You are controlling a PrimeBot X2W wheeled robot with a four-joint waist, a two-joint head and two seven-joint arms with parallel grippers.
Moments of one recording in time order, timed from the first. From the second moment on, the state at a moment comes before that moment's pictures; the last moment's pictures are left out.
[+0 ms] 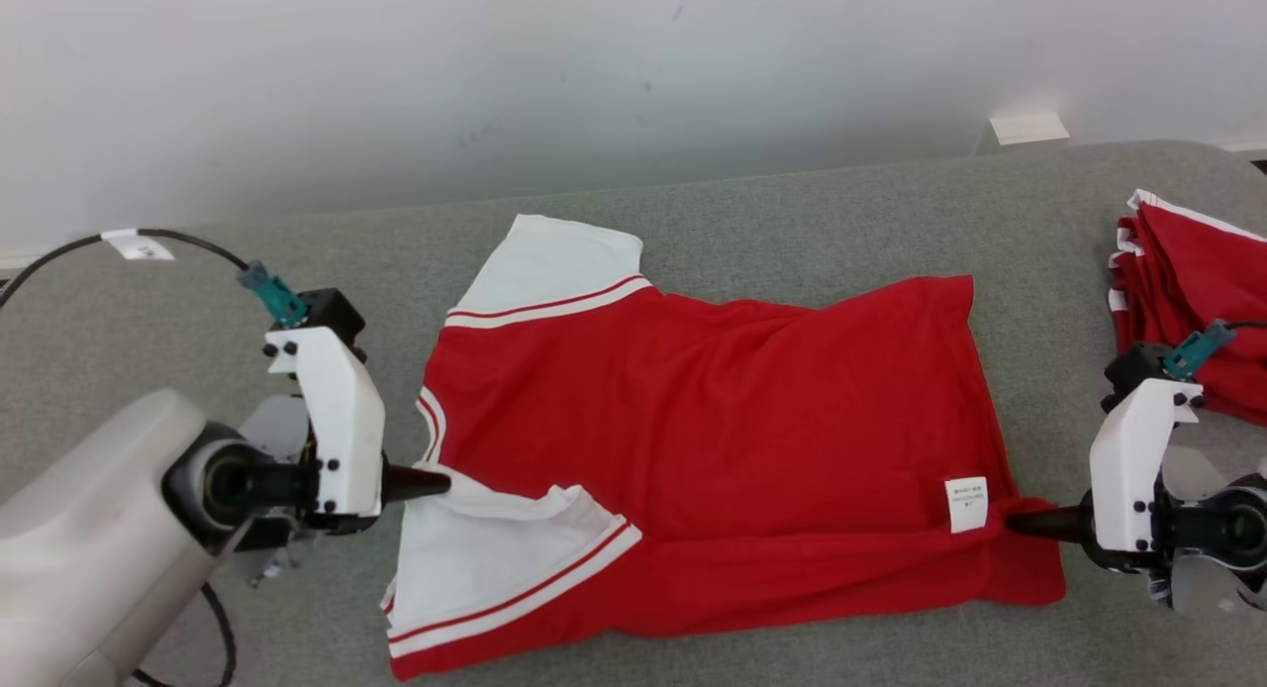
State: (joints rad) left arm -0.89 0.67 -0.99 0.38 -1.42 0.01 0.82; right arm -0.90 -0.62 1.19 0.64 1.67 0.13 0.75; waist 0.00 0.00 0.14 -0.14
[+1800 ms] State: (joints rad) left arm -0.17 0.43 -0.71 0.31 -0.82 0.20 -0.24; right arm -0.07 -0.25 0.17 0.45 0.58 0.13 -0.15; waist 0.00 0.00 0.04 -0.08
